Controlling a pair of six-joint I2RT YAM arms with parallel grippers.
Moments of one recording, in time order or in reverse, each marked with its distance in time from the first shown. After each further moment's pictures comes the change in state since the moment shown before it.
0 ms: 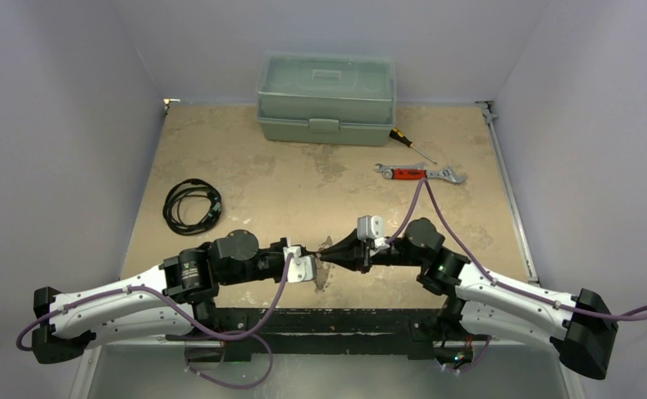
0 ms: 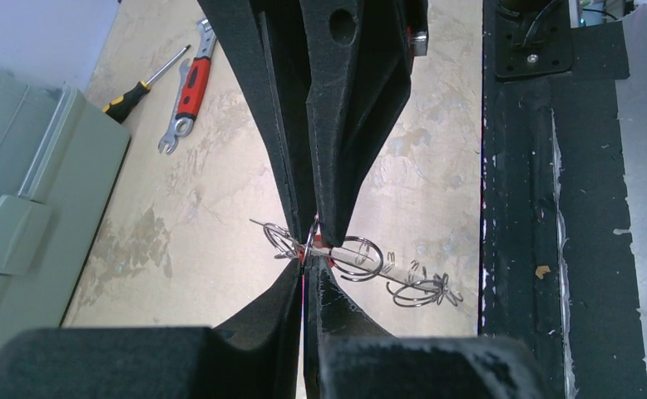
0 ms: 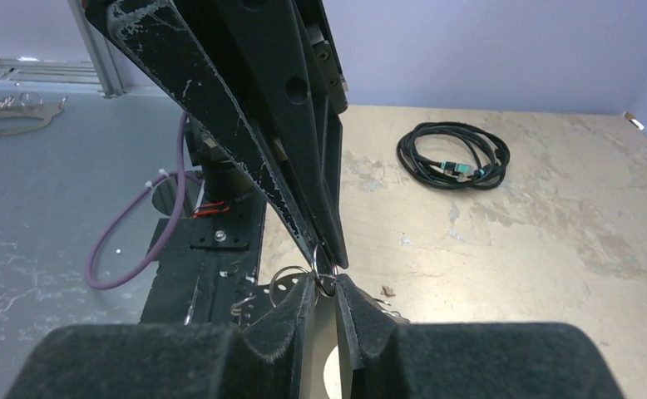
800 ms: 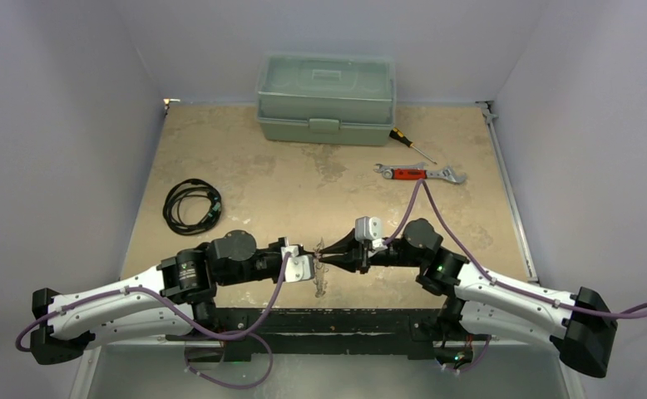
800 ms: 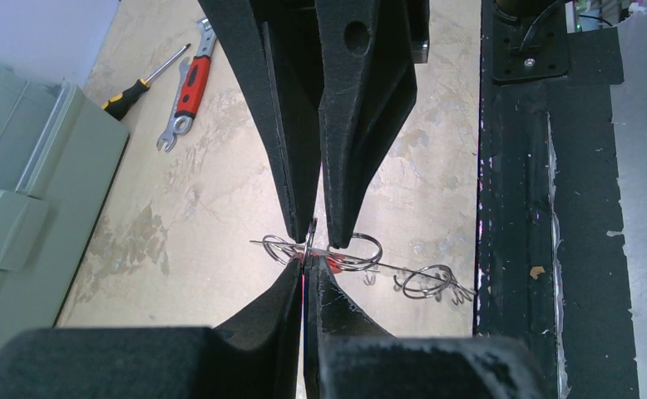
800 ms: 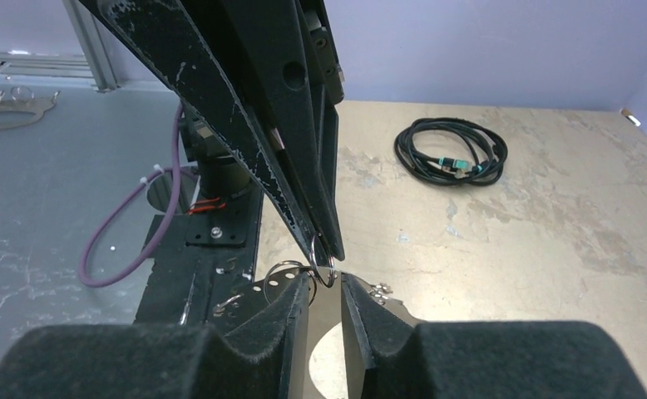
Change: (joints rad) left arm 0.000 -0.016 0.000 -0.013 -0.001 -0.017; right arm 0.014 0.017 0.002 -0.008 0.023 -0.016
